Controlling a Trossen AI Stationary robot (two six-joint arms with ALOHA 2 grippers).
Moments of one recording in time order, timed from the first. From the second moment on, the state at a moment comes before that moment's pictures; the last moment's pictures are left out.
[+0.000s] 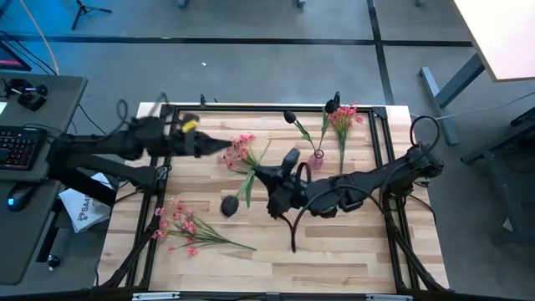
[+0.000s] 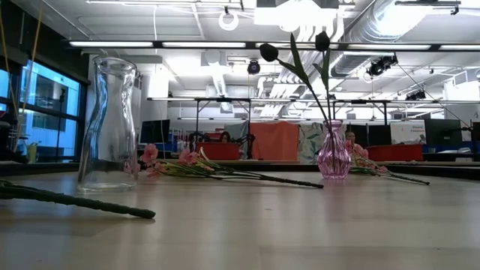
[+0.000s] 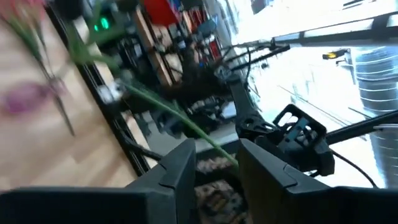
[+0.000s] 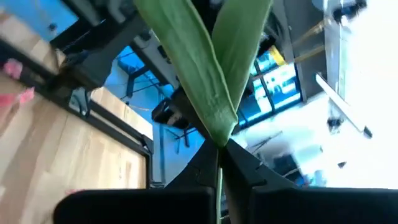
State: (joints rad) left arm -0.02 0.89 0.96 -0.07 -0.11 -1.15; right arm 0.42 1.74 1.71 -0.03 0.89 -0.96
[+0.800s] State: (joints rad) left arm -0.21 0.58 0.54 -0.06 -0.29 -0.81; right arm 0.58 1.25 1.28 -1.03 1.08 0.88
